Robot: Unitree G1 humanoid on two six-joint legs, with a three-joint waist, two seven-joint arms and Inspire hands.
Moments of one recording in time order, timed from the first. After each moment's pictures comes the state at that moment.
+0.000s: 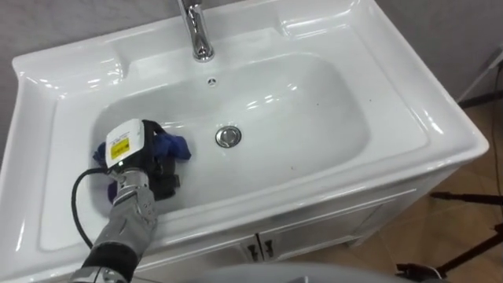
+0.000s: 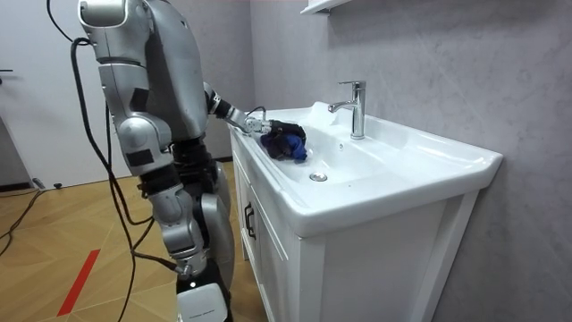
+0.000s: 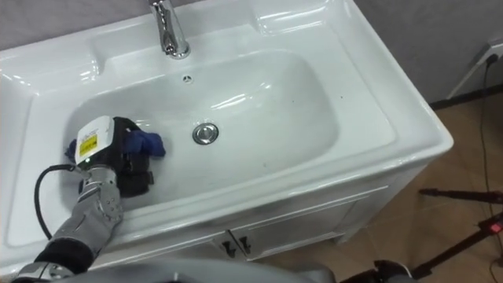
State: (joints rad) left arm -0.04 0.23 -0.09 0.72 0.79 0.01 0.47; right arm 0.04 -0.30 -0.02 1.30 -0.08 0.10 0.02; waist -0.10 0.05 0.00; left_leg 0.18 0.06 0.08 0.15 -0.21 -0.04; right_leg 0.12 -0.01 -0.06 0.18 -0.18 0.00
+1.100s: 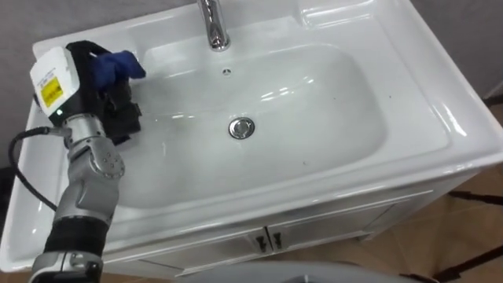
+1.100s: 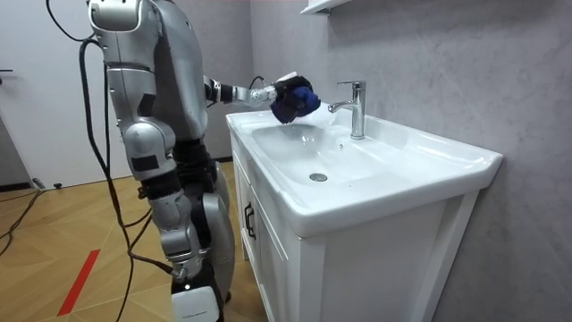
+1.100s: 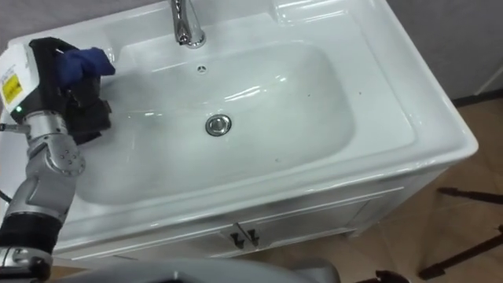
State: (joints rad) left arm -0.08 0.36 0.05 0.30 0.67 0.05 0.56; right arm 0.07 -0.31 -0.02 1.33 -0.02 0.09 0.01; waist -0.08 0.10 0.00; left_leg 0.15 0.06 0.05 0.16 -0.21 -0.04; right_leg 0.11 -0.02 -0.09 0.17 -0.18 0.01
